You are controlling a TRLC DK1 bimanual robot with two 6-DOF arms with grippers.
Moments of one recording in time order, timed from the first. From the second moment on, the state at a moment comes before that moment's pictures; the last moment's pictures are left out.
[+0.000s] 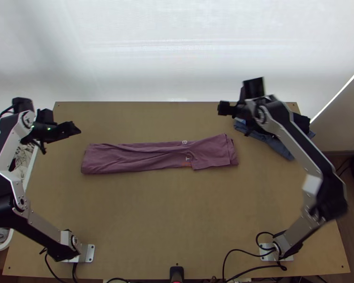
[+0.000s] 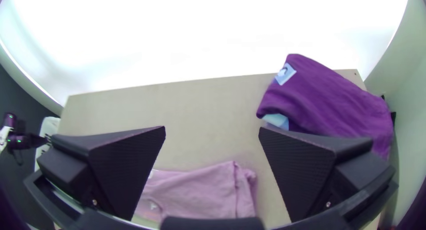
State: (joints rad) left arm 0.38 1.76 1.49 -0.84 0.47 0.09; right arm 0.33 1.73 1.66 -0.64 0.04 0.35
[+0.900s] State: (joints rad) left arm 0.41 1.80 1.17 -0.76 0.56 0.29; right arm 0.25 1.60 1.69 -0.67 -0.40 0.56
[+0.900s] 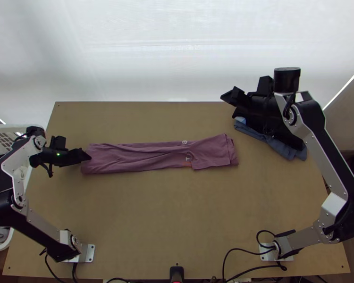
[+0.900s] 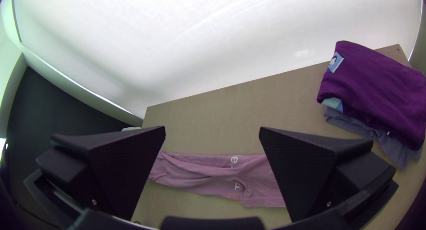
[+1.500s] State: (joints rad) left arm 0.20 1.80 1.15 -0.63 0.56 0.15; right arm 0.25 1.60 1.70 -0.68 -0.40 0.58
